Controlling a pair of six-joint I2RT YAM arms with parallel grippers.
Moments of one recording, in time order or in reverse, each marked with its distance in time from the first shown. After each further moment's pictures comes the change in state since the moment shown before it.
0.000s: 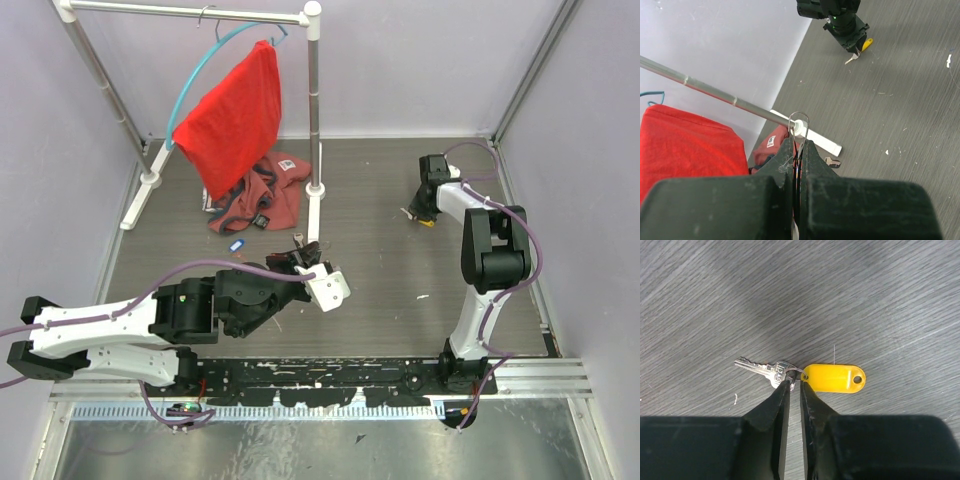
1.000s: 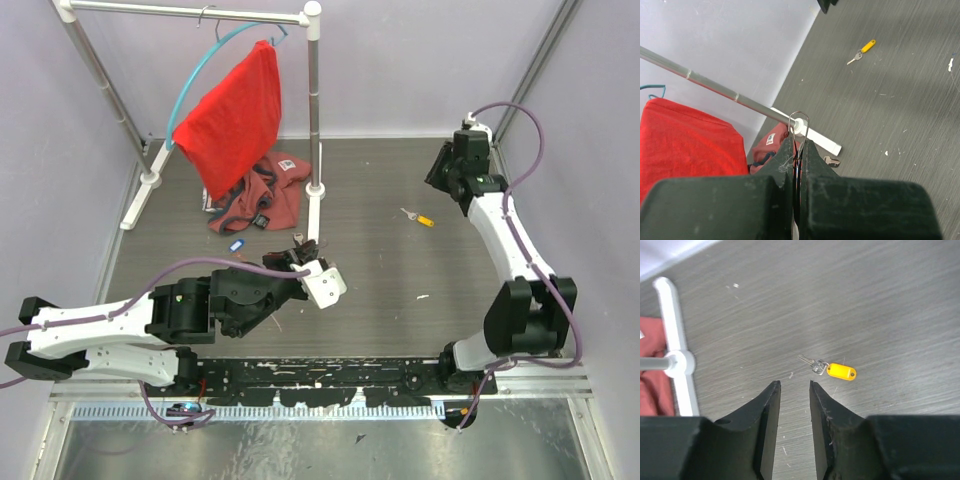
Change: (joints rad) left arm 0.000 -0.011 0.000 0.000 -0.018 -0.019; right arm -0.019 -0.481 -0.014 -0.027 -0.089 -0.185
